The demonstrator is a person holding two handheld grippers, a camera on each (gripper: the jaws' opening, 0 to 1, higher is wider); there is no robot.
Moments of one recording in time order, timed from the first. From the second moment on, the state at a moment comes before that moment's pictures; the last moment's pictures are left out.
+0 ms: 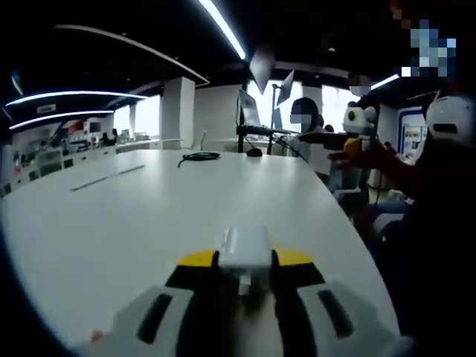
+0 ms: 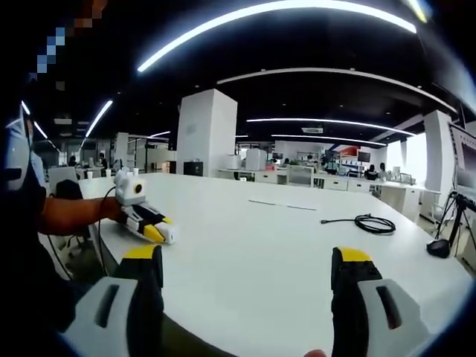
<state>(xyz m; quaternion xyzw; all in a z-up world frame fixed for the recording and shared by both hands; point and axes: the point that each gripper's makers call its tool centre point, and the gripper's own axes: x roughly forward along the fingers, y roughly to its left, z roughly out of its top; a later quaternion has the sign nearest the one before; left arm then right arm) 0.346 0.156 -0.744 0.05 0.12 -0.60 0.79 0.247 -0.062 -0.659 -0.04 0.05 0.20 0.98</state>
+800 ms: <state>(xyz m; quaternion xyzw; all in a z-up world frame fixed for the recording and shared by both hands) 0.343 0.162 -0.747 0.06 0.13 -0.56 0.82 0.246 -0.068 -0.668 -0.04 0.06 0.19 0.98</state>
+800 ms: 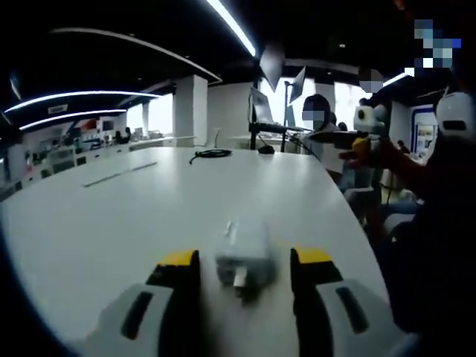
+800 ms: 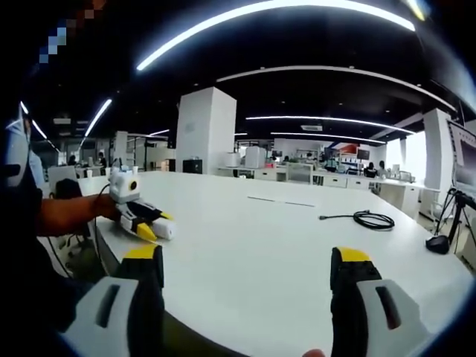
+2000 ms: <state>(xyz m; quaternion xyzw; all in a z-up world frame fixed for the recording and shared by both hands) 0.342 0.197 -0.718 0.07 0.12 -0.45 0.88 0.286 -0.118 -0.677 -0.09 0.10 0.17 0.98</state>
